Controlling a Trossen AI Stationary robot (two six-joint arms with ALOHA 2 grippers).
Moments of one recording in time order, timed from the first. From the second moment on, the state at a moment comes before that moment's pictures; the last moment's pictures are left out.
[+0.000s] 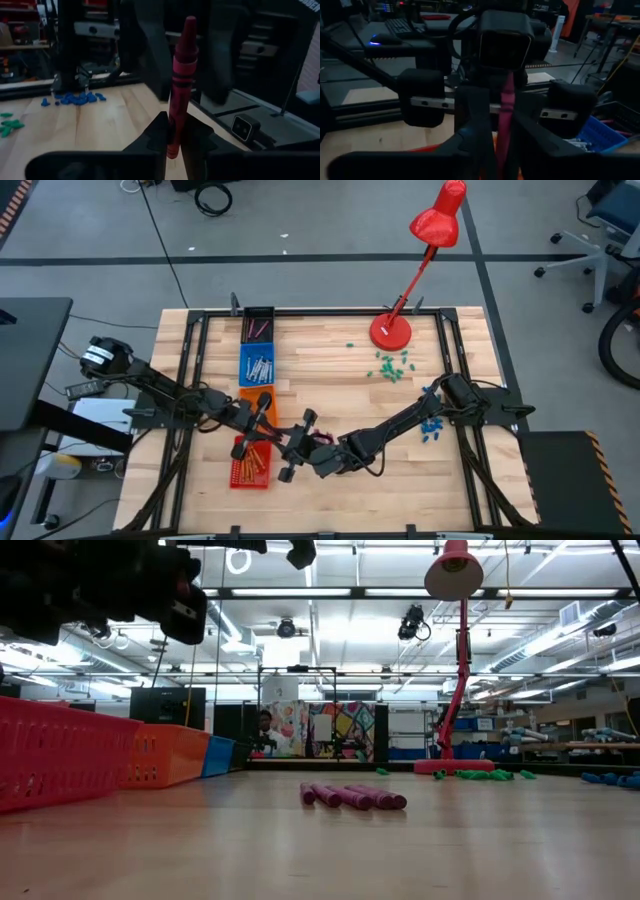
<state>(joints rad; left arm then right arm) -0.31 1.27 0.22 1.06 0.08 0.00 0.43 2.16 1.61 0.35 0.82 0.07</state>
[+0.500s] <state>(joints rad) -0.10 1.07 0.22 0.72 0.07 -0.13 0.53 2.10 1.61 0.23 1.20 -0.04</state>
